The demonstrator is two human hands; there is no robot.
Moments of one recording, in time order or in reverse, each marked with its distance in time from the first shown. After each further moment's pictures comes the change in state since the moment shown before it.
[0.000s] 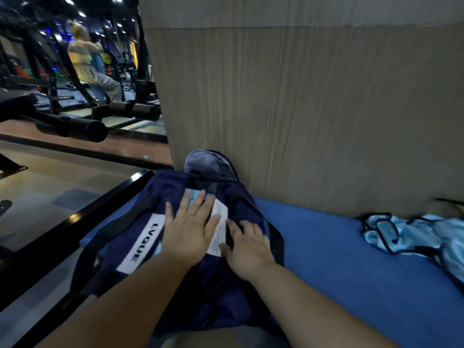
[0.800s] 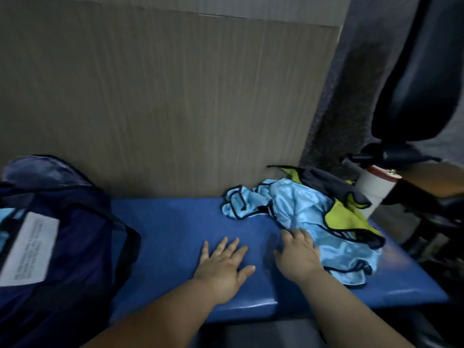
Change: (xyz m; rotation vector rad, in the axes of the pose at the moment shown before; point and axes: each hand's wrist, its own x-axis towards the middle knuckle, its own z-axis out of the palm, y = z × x) left_hand -0.058 0.320 0.116 -0.003 -0.628 0.567; right_hand -0.191 0.316 -0.079 -0.088 0.188 0.706
